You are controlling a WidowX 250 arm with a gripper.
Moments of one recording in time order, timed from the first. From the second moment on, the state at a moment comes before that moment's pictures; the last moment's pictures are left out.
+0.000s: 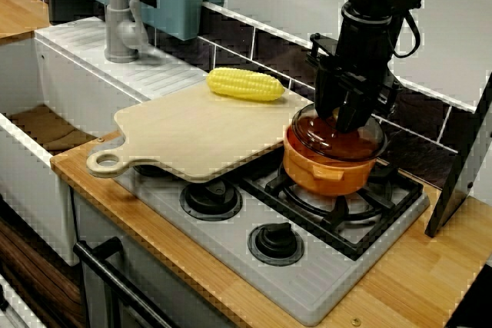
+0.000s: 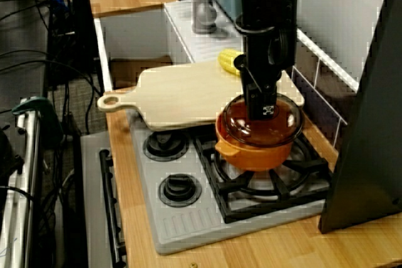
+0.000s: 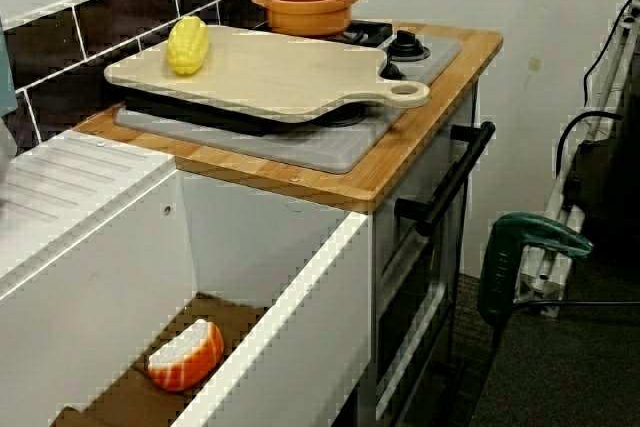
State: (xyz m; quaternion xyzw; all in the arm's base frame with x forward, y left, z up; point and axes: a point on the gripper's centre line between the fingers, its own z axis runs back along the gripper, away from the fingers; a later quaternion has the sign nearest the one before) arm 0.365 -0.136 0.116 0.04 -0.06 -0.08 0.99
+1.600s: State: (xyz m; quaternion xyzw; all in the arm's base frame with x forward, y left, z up) arm 0.348 -0.127 0.129 0.03 -0.06 -0.09 0.99
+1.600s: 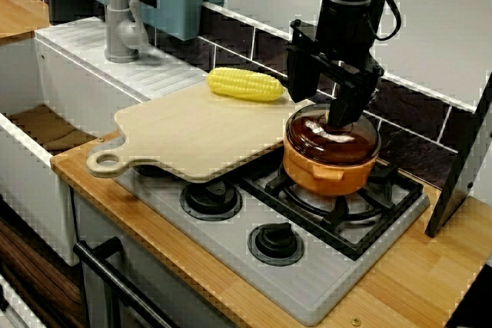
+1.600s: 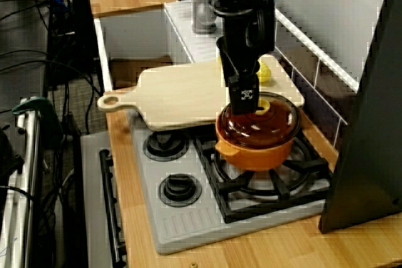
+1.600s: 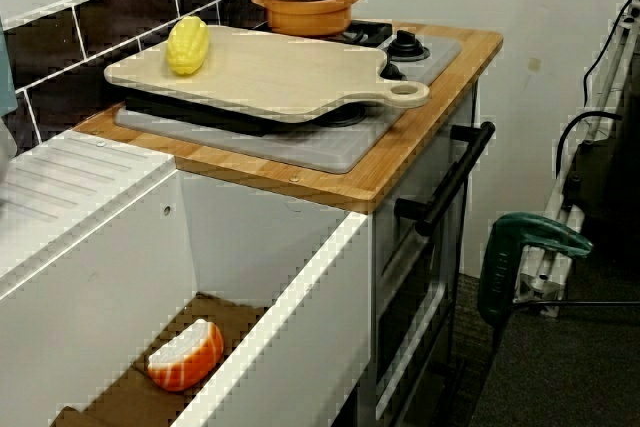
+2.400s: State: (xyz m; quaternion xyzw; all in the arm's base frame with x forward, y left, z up) arm 0.363 -0.134 0.133 0.02 -0.08 -0.08 0.99
